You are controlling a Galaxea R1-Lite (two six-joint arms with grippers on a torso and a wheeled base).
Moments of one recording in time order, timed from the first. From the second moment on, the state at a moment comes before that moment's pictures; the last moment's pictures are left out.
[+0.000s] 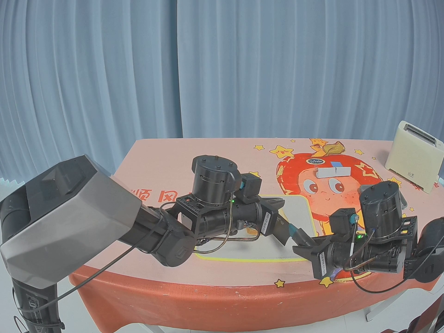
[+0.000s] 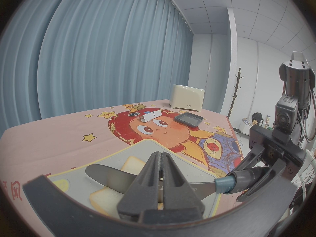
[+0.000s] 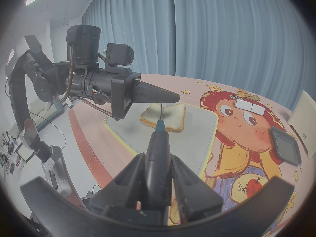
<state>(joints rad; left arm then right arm) -0.72 2.23 -1.18 -0.72 -0.28 -0.06 0.70 1.63 -0.55 -0.44 -0.09 0.13</state>
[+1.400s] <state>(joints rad) -0.67 2.22 -1.27 -0.62 -0.28 -0.06 0.73 1.65 -0.54 -0.45 -0.11 0.13</state>
